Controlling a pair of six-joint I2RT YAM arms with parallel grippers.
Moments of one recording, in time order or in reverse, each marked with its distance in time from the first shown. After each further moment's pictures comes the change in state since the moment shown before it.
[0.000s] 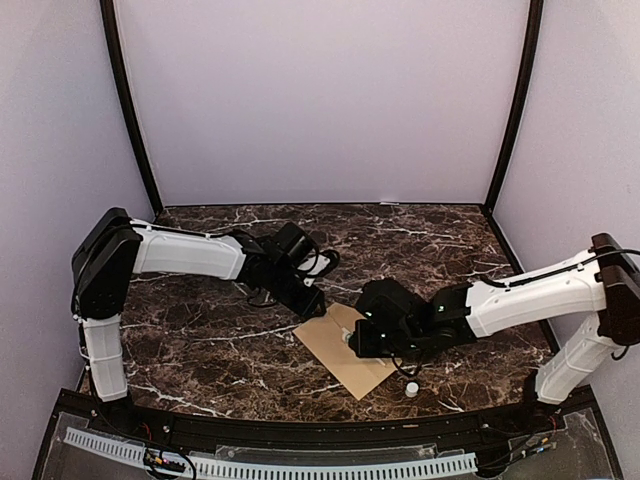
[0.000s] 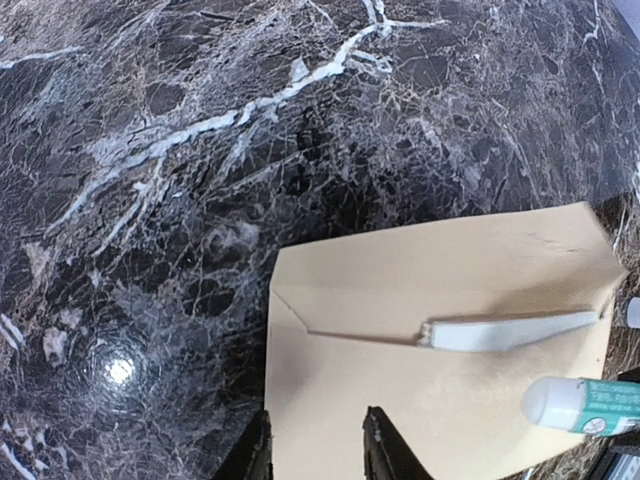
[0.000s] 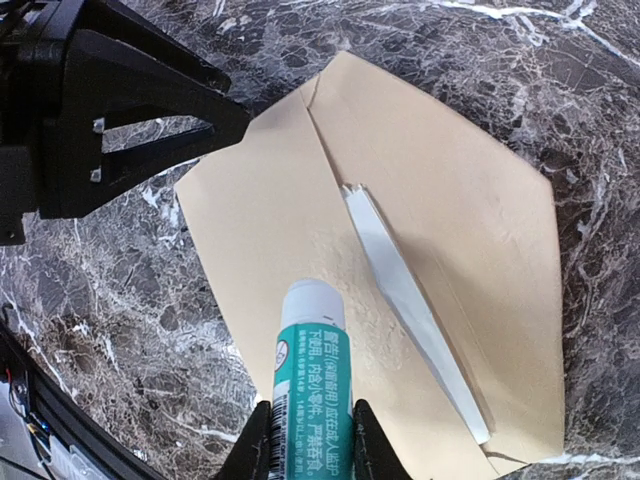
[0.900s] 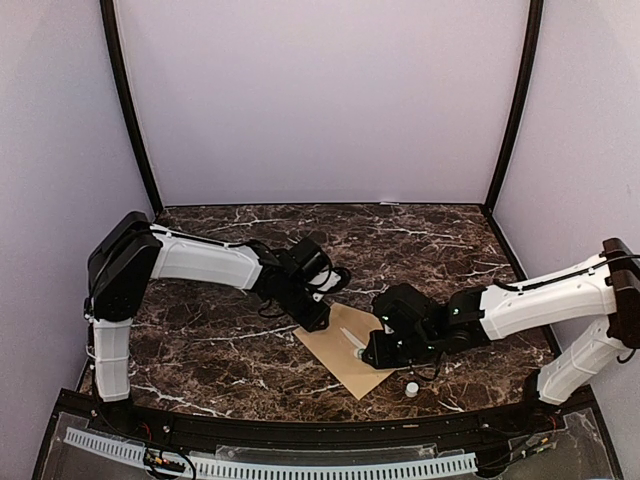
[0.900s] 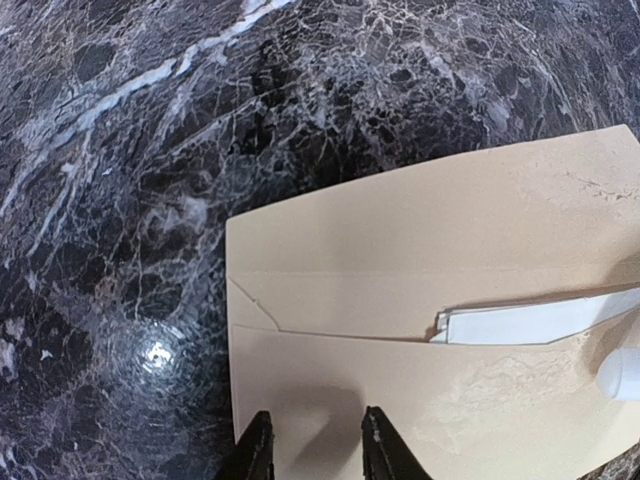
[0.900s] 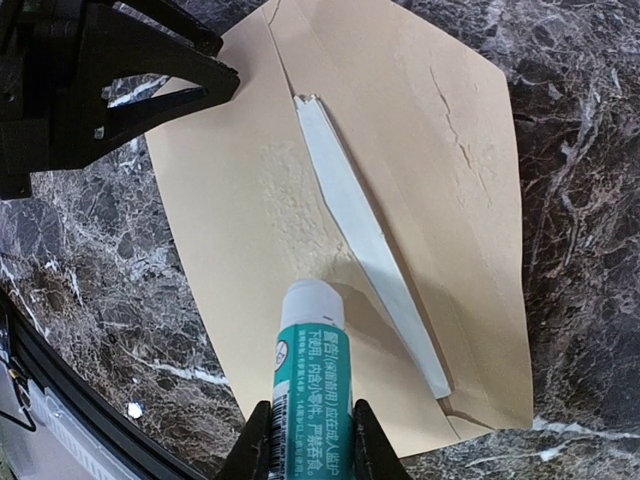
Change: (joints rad) left arm -0.055 0.084 0.041 -0.048 -0.079 0.061; right arm -0.035 -0.093 -0.112 -0.029 -0.138 -0.050
